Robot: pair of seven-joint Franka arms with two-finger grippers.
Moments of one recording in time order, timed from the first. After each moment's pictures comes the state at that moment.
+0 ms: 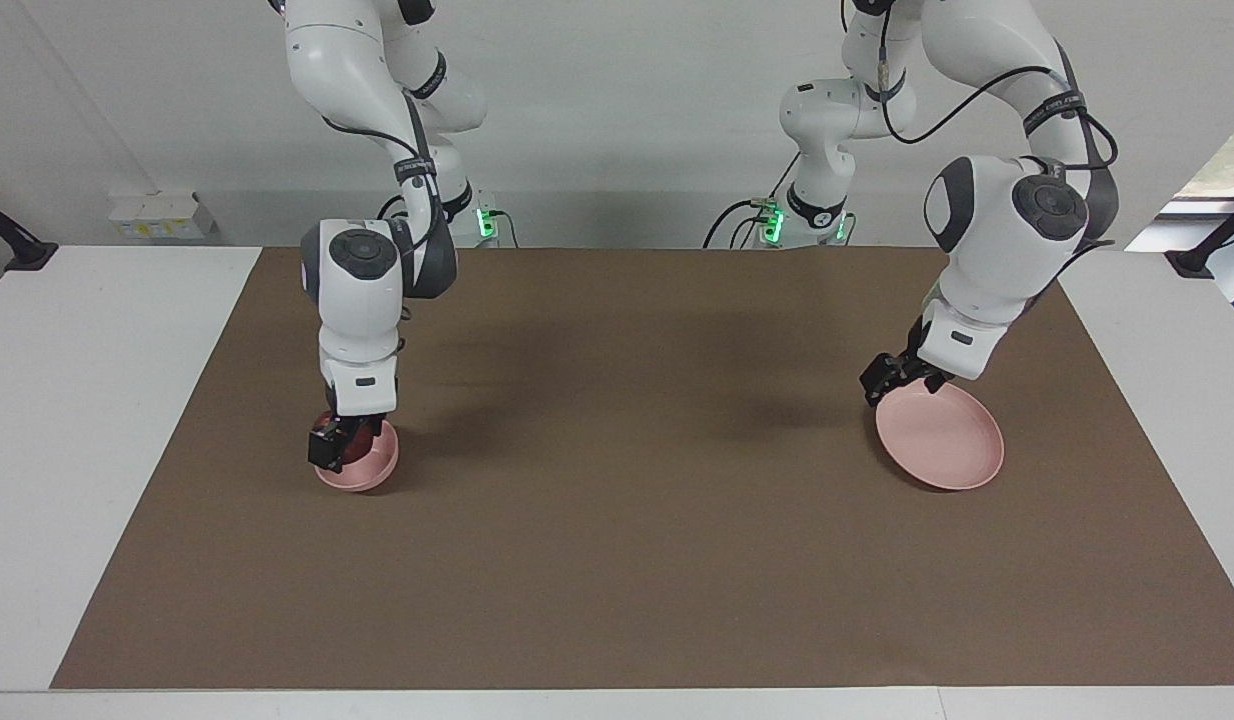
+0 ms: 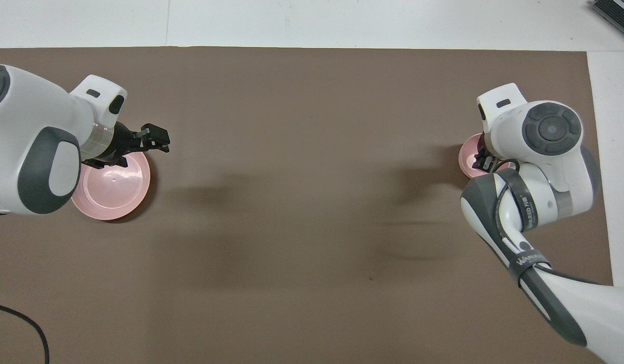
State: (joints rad) left arm 0.01 0.17 -0.18 -1.74 0.02 1.90 -0.34; right arm 0.06 0.26 0.01 -1.97 -0.48 2.38 -0.75
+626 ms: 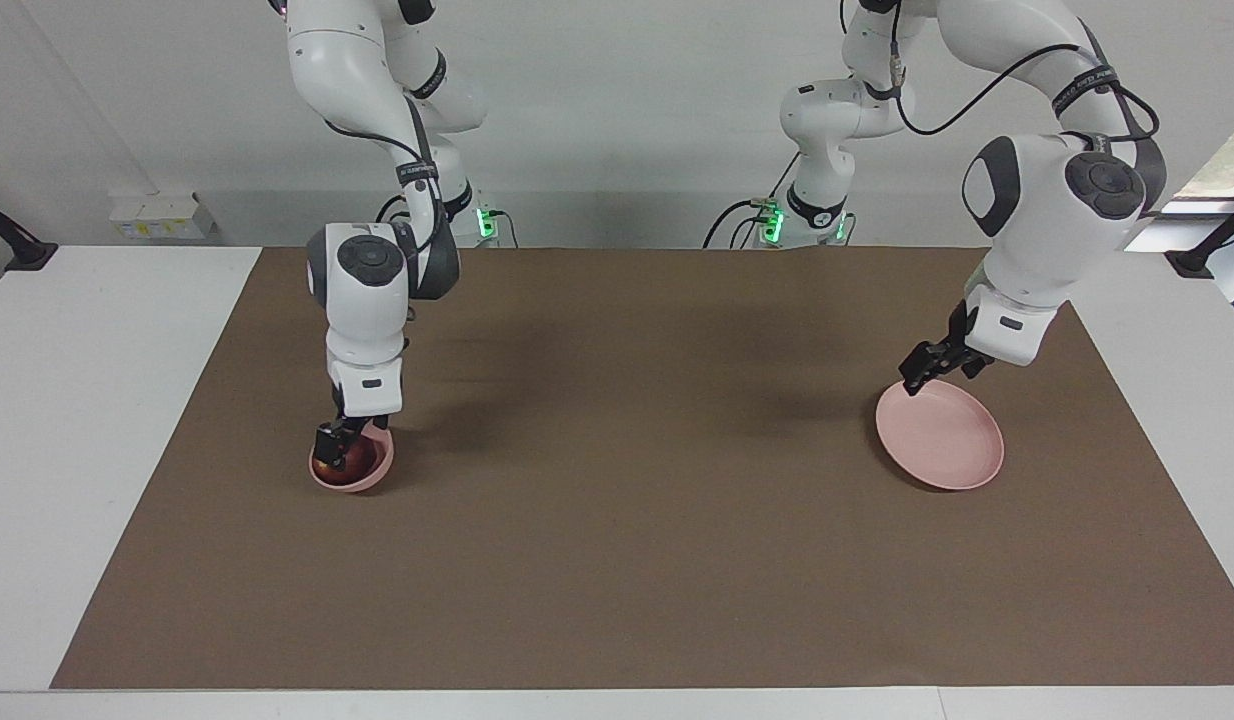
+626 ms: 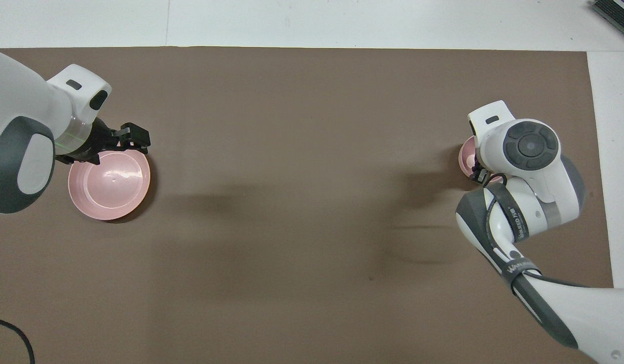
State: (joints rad) left arm 0.09 0.16 -0.17 -1.72 0.02 1.87 -0.34; right arm 0.06 0.26 0.01 -1.99 -0.48 2.38 -0.75
